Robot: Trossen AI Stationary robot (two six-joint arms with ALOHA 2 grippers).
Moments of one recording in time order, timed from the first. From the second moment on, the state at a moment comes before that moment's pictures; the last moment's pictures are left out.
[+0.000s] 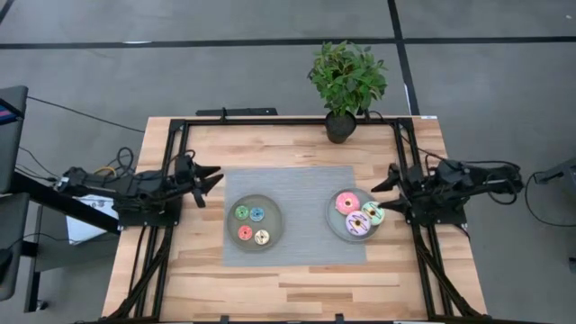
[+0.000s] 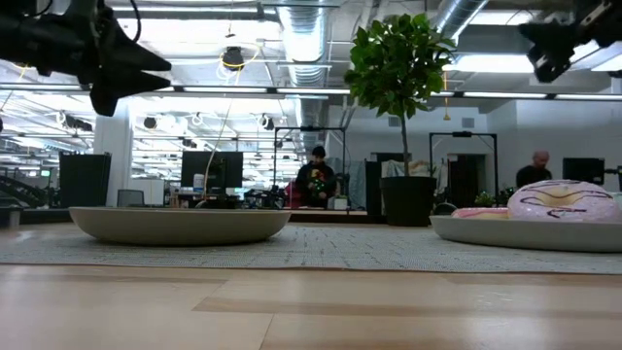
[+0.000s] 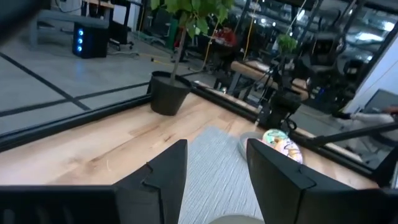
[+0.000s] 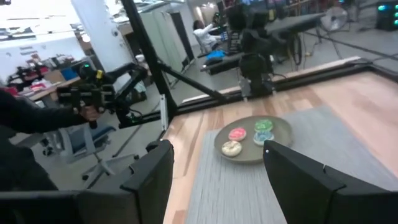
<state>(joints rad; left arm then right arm) -0.15 0.20 0.18 0.01 -0.57 -0.36 0.19 0.12 0.35 -0.30 -0.04 0.27</state>
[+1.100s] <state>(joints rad) -0.15 0.10 0.07 -0.11 -0.61 -0.40 0.02 0.00 0.17 -0.19 -0.13 0.18</state>
